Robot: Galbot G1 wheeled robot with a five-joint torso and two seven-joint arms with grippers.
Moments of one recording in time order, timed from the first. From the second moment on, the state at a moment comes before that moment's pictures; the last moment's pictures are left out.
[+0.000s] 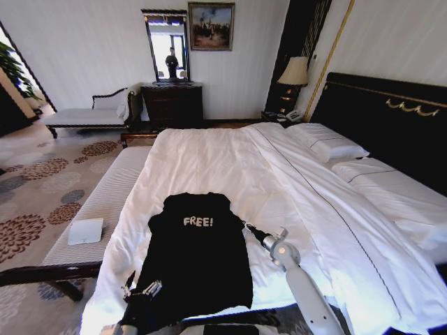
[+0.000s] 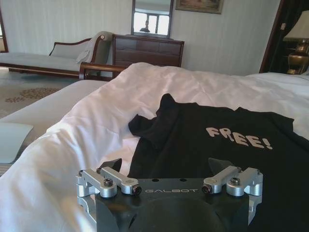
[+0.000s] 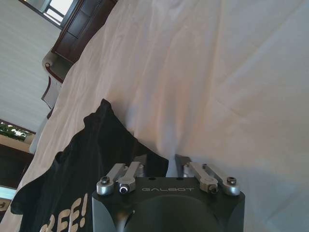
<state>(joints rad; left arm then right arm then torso) 2.03 -1.29 -0.54 -2.07 -0.36 -0.23 -0.16 -1.09 1.29 0.42 1.47 1.15 -0.46 0.05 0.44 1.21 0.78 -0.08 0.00</state>
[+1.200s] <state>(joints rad) 2.02 -1.28 -0.55 -2.05 -0.42 -0.24 -0.15 -1.00 1.20 0.37 1.55 1.02 -0.38 0.06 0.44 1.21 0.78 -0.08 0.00</state>
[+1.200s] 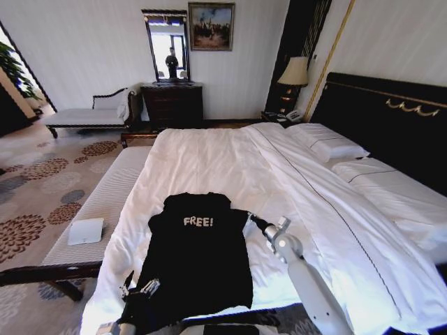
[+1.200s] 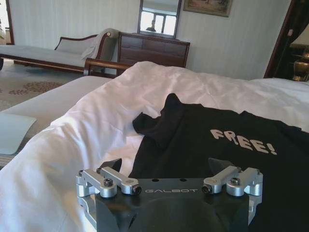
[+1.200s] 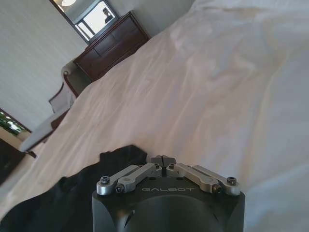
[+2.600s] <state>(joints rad) 2.02 -1.28 -0.56 -2.05 -0.44 -0.25 -0.14 -0.90 1.20 0.32 1.37 0.87 -0.37 0.15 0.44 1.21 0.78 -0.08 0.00</state>
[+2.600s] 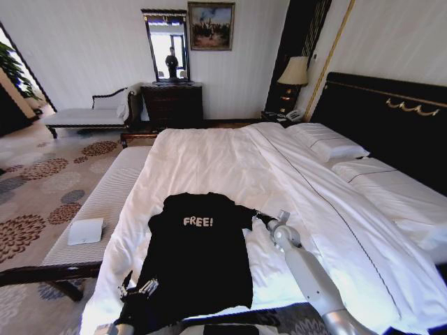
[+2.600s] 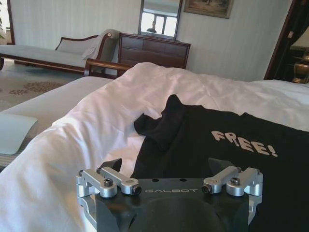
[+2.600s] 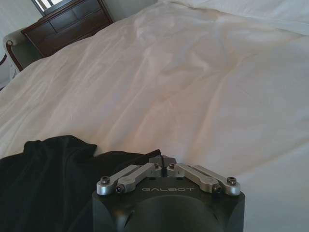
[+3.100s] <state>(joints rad) 1.80 -1.19 -0.67 -2.03 -0.66 -0.10 -0.17 -1.06 1.15 0.41 1.47 0.82 -0.32 0.13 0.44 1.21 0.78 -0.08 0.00</state>
